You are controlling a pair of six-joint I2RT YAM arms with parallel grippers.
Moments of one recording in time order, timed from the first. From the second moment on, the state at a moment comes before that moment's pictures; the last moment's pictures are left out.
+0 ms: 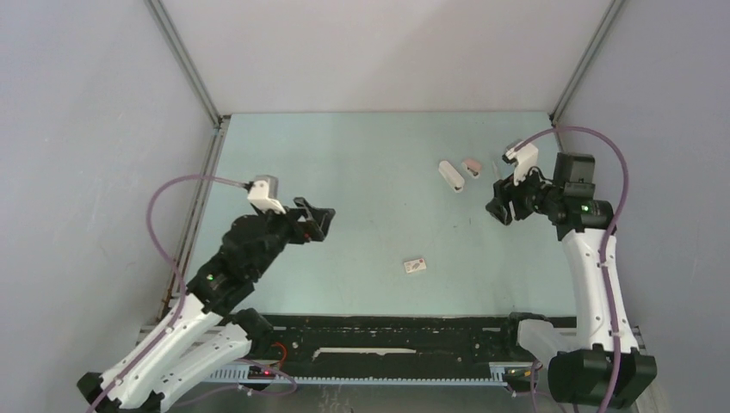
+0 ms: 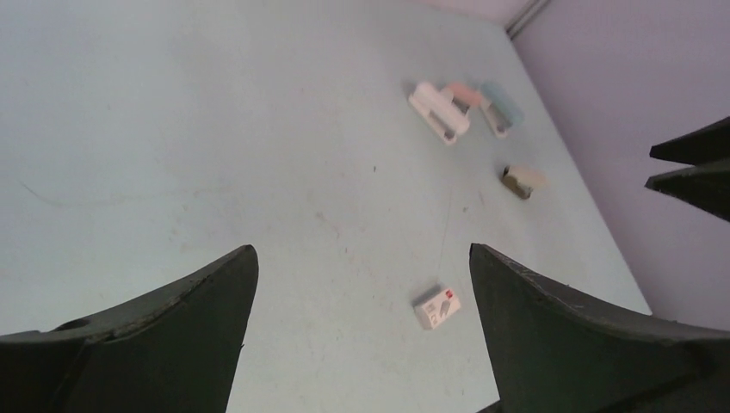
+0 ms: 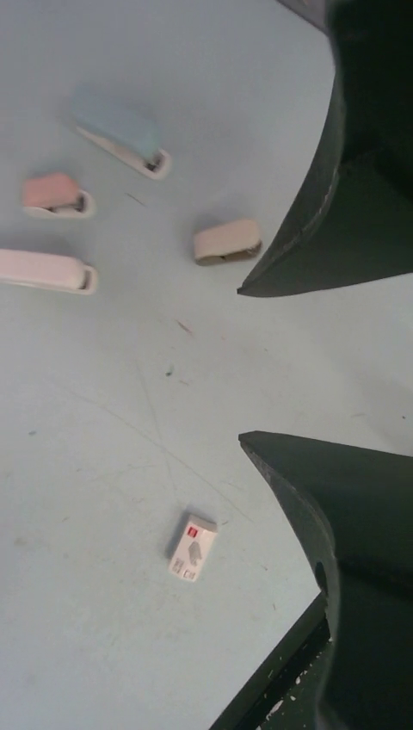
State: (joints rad) left arm -0.70 0.60 0.66 -0.27 -0.26 -0.55; right arm -0.10 1.05 1.08 -0.80 -0.57 -0.51
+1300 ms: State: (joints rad) left arm -0.35 0.58 0.80 -0.48 -0.10 -0.13; right arm -0.36 0.91 0.91 -0.23 -1.34 0.21
